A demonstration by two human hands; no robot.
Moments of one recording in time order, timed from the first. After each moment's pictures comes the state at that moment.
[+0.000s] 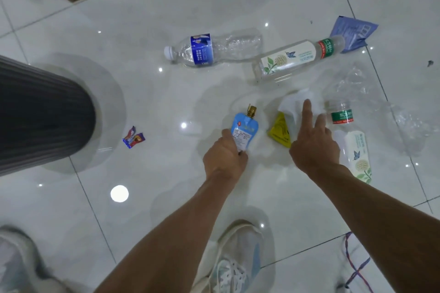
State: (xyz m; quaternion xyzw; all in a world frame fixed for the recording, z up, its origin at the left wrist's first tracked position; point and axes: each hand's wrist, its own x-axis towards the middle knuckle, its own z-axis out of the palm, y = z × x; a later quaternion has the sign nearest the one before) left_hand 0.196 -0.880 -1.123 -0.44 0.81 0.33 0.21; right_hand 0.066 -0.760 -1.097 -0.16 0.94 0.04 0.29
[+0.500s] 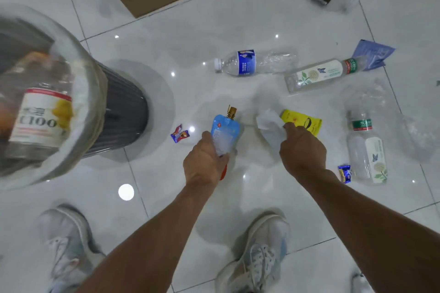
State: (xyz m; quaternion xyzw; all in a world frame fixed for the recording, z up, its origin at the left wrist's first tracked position) left_hand 0.294 -0.974 -1.051 -0.49 0.80 0.31 0.16; right_hand 0.141 -0.843 -1.037 -0.23 0.94 0.01 0.26
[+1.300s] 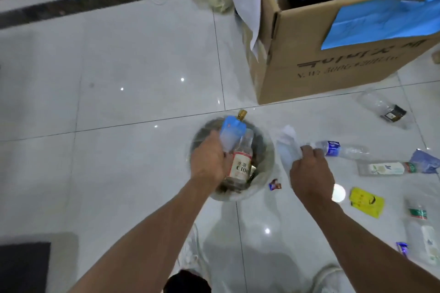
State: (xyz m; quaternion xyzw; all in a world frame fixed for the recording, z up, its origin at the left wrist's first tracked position) left_hand 0.440 -1.247 -0.781 -0.53 0.81 0.25 0.02; right_hand 0.284 -1.097 -0.783 -0.31 0.92 -0.06 0.21
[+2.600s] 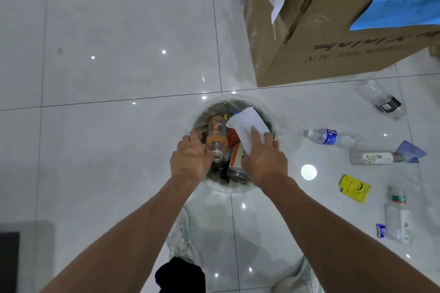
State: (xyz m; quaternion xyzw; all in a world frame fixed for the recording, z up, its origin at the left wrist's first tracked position) left_hand 0.496 -1.278 -0.818 -0.59 0.74 0.29 0.14; right_hand 0.360 -1.181 -0.809 -0.39 0.87 0.04 0.31
